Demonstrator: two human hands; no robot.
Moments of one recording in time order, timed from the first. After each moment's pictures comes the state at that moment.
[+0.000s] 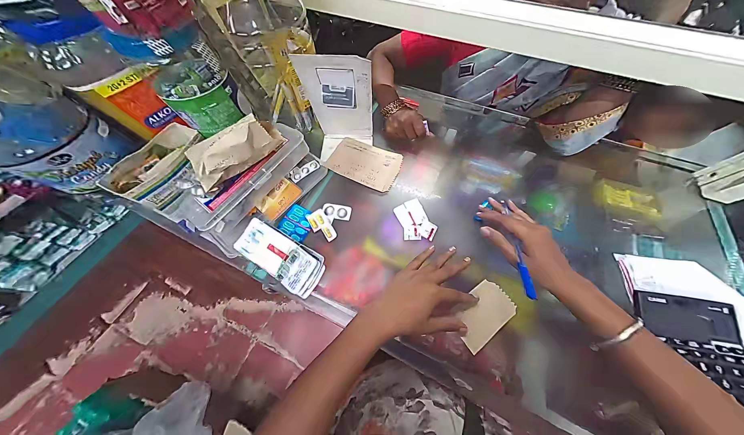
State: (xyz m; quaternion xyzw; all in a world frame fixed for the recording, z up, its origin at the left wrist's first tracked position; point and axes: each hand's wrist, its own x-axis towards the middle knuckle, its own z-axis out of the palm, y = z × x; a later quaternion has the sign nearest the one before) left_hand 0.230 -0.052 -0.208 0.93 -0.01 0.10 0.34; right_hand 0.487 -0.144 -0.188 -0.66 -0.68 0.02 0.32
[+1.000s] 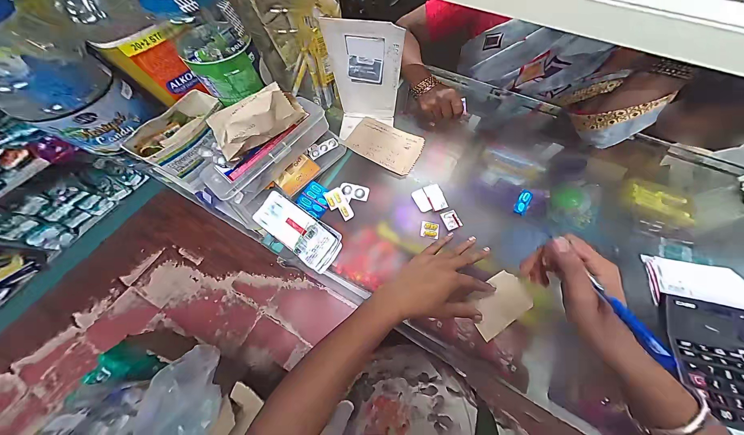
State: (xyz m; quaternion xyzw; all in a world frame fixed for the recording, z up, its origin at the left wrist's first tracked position) left_hand 0.231 -0.051 -0.207 0.93 -0.01 0.12 0.35; right_hand 0.420 -0.188 -0.154 -0.64 -0.52 0.20 0.53
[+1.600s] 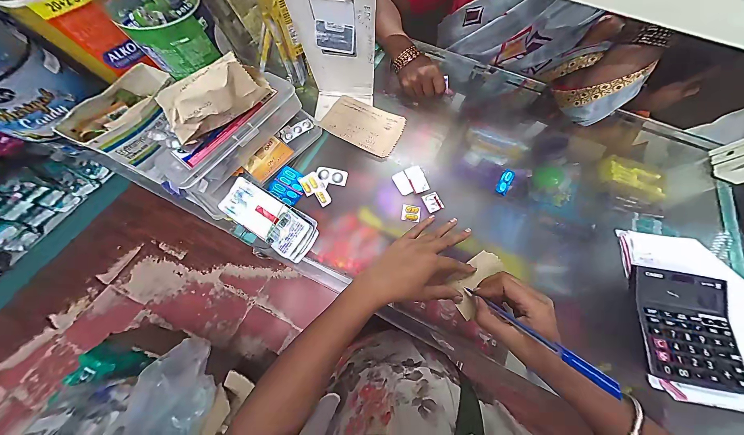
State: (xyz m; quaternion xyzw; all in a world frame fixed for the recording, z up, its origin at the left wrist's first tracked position) left_hand 0.231 -0.053 -0.208 0.93 0.00 0.11 0.34; right_hand 0.380 -0.241 -0.207 -0.66 -0.56 0.17 0.47
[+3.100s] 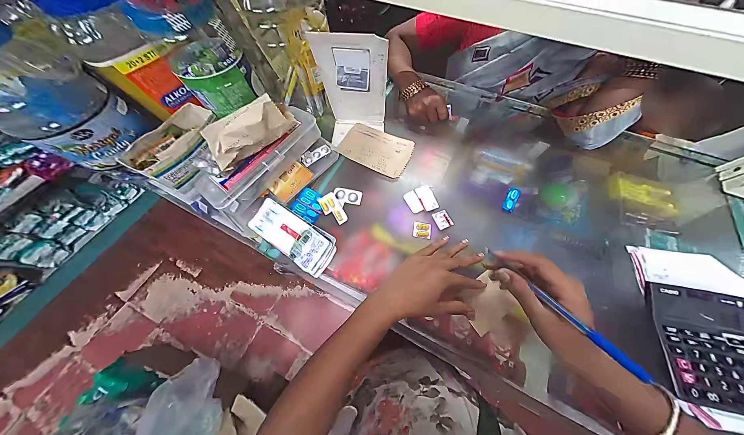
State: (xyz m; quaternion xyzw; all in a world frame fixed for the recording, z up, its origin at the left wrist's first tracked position) left_hand 0.228 -0.053 -0.204 0.93 -0.02 0.12 0.35; right_hand 0.392 -0.204 -0.167 -0.62 -0.59 0.15 0.49
